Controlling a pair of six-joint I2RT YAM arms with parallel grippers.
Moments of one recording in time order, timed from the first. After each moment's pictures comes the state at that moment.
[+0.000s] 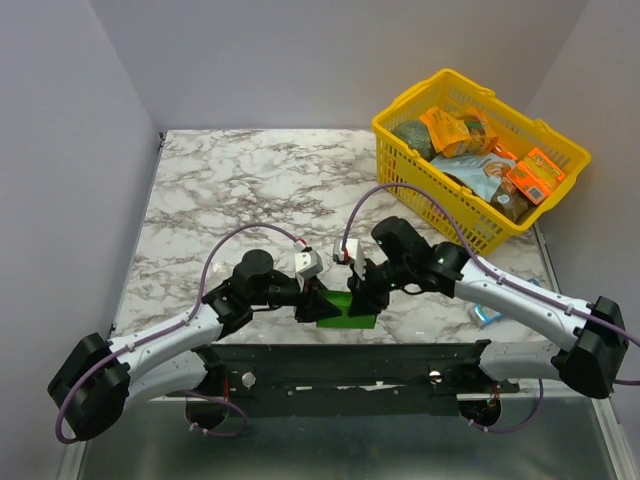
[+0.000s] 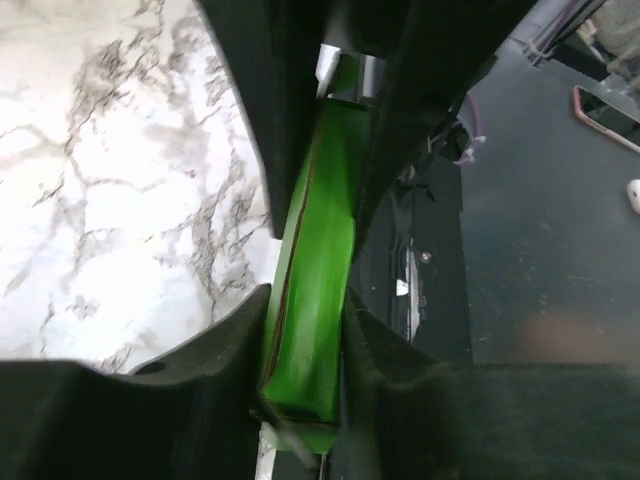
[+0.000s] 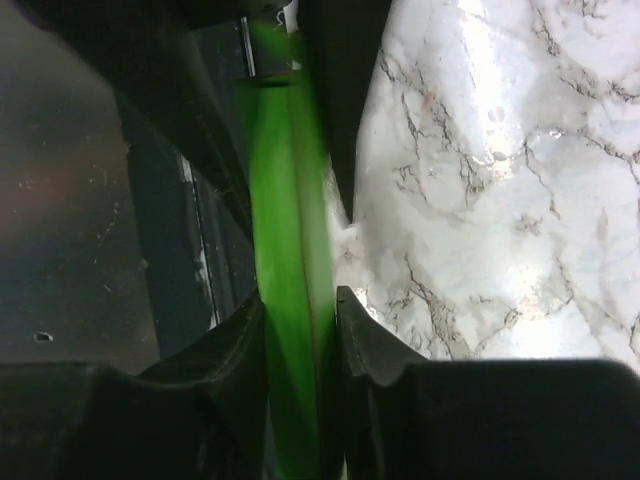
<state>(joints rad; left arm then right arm) -0.80 0.98 0.39 0.37 0.72 -0.23 0.88 1.23 0.96 -0.59 -0.54 -0.20</state>
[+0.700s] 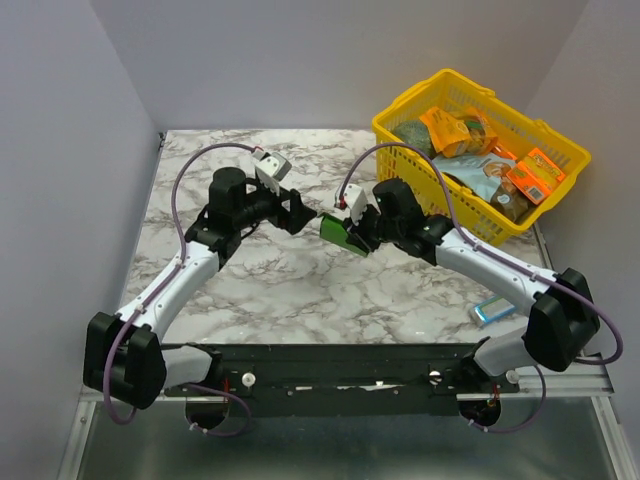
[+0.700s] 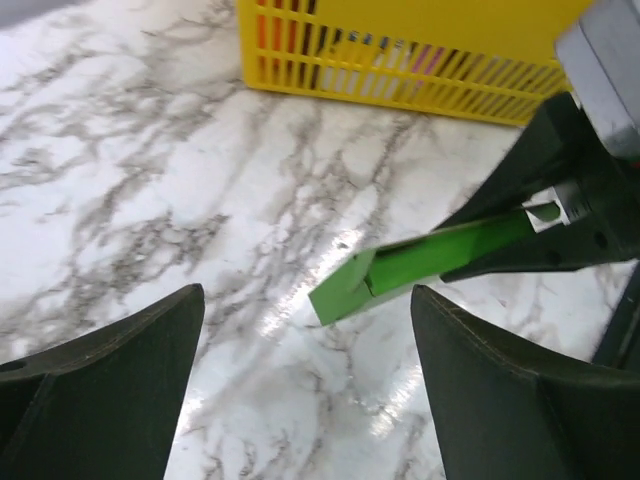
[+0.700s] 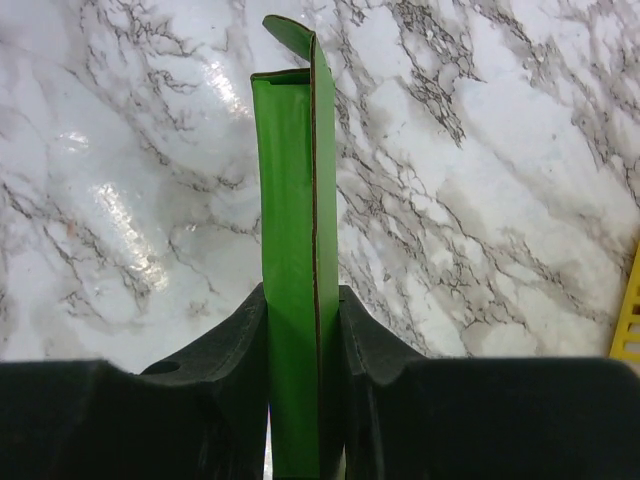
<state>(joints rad) -0.37 1.24 0.90 0.04 0.54 -0.07 0.70 1.44 1.08 -0.30 -0.22 -0.34</state>
